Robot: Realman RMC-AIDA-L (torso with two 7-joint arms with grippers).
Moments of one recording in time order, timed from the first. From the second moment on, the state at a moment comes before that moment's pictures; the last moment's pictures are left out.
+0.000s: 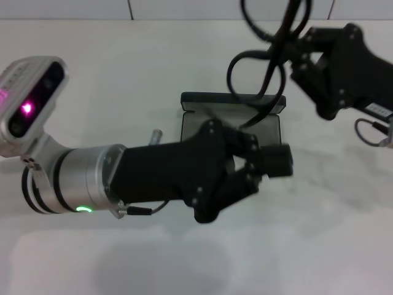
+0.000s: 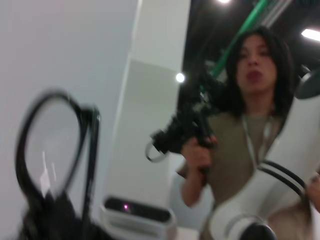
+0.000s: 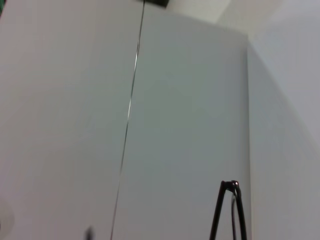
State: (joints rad) left arm -0.60 -2.10 1.33 0.23 1.16 1.99 -0.97; right arm 0.57 2.03 -1.42 -0.45 -0.85 -1.71 0.82
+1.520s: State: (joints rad) left arm -0.58 -2.10 1.33 0.17 1.07 1.93 -0.97; right arm 0.60 2.03 -1.62 -0.45 -0.86 -1.58 0.81
